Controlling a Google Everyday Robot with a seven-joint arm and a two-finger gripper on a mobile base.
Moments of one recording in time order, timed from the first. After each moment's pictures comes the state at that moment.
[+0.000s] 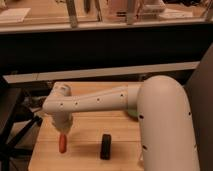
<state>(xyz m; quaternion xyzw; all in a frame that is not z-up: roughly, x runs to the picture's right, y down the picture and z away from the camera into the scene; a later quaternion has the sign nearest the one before) -0.212 0.217 0.754 -0.24 -0.28 -0.60 0.70</state>
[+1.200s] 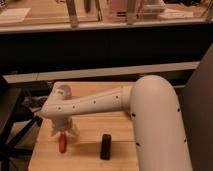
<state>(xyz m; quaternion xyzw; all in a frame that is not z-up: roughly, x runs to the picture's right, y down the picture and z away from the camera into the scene) -0.210 0.235 0.776 -0.25 -0.28 -0.64 0.67</state>
